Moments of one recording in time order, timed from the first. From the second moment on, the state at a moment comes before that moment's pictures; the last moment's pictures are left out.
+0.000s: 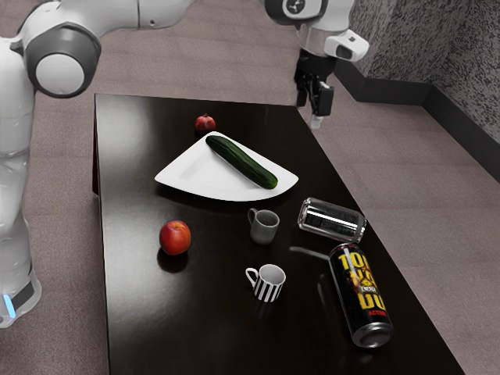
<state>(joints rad) -0.04 0.14 0.06 -1.29 -0.03 1.56 0.04</state>
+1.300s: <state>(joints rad) 0.11 0.10 0.09 -1.69 0.07 1.80 0.93</state>
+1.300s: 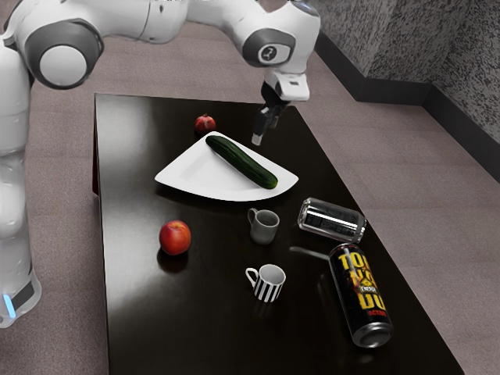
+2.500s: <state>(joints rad) 0.11 0.05 0.13 -1.94 0.06 2.05 1.24</state>
